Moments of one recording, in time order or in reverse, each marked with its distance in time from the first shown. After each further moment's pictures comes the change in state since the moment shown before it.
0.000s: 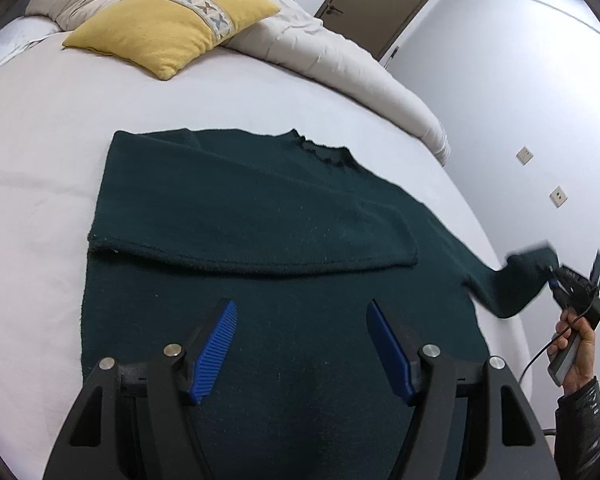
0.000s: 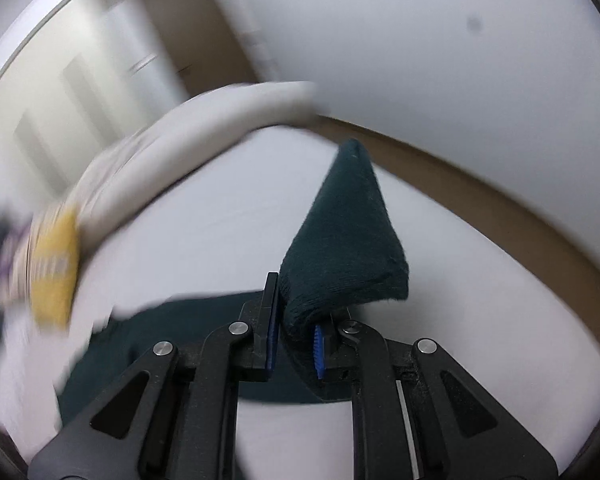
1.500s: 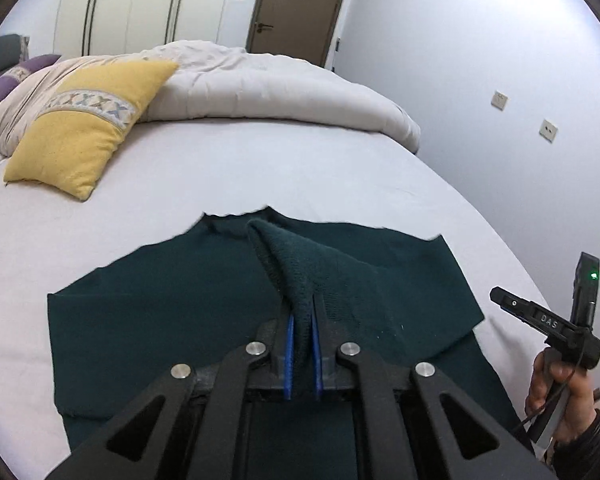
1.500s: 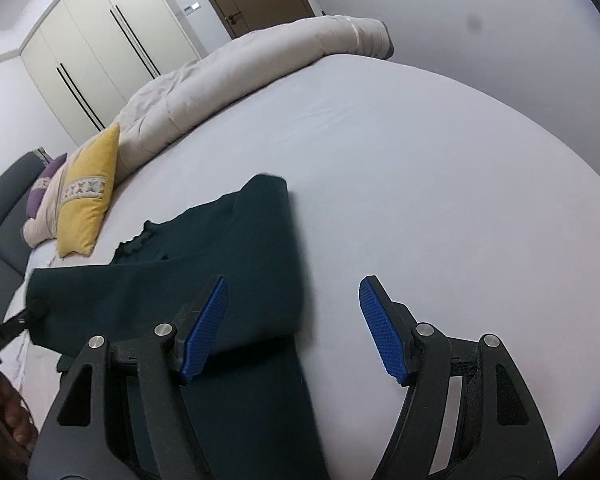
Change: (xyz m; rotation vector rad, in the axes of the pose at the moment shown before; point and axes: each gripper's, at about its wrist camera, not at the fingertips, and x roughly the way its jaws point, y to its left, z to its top) left arm 0.036 -0.114 0.059 0.312 -0.056 0.087; right arm 0.028 -0.036 -0.097 0.008 0.167 0.129
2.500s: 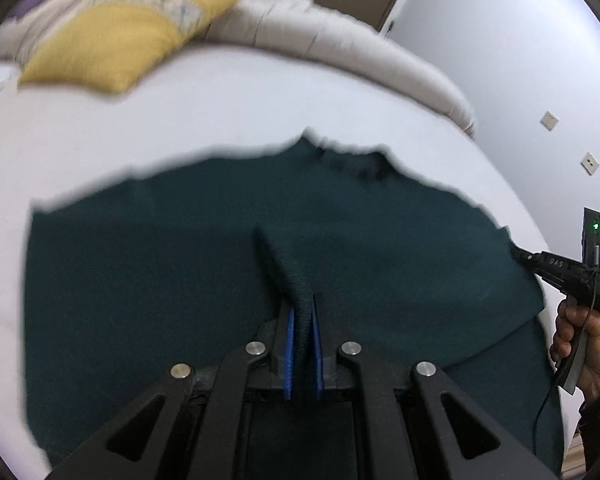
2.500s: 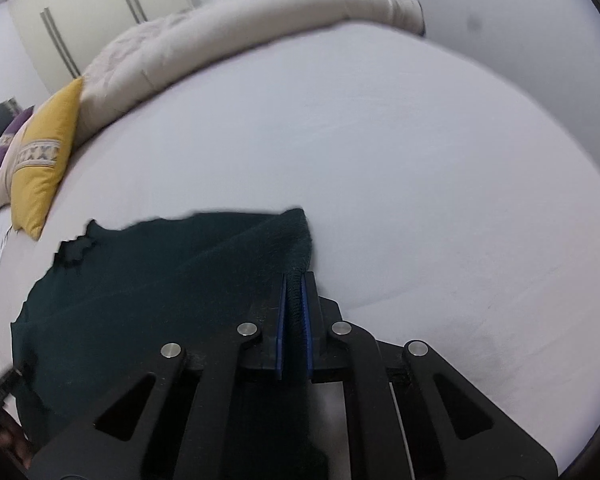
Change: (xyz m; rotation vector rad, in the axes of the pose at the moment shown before) left arm 0.079 0.105 -0.045 -0.198 0.115 -0.007; right arm 0.161 0.051 0.073 -0.097 0.140 -0.111
